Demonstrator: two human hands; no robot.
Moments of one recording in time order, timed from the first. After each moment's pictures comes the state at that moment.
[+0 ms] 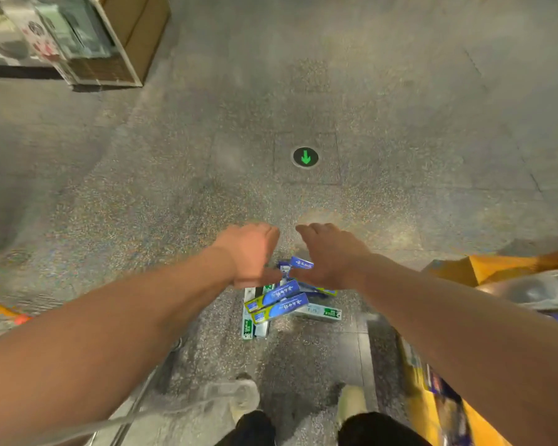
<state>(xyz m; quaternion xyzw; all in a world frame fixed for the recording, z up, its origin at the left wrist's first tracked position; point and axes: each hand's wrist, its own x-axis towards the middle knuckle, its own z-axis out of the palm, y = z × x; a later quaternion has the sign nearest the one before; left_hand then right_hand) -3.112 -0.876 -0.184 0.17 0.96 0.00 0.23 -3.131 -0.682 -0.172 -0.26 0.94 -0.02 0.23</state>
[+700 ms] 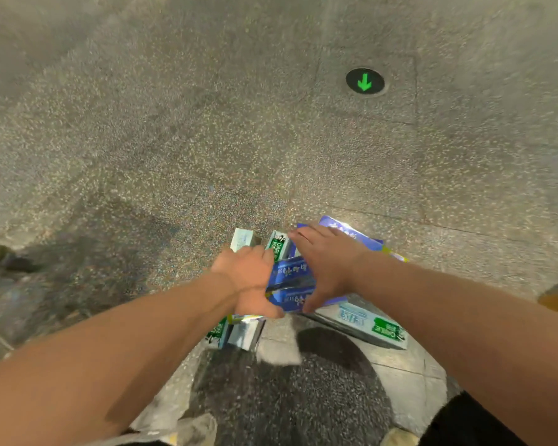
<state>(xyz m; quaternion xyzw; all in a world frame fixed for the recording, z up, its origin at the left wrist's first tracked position) -3.102 -0.861 -0.721 0.07 0.95 -0.04 0.29 -3.192 -0.688 -0.708 -0.46 0.84 0.08 0.27</state>
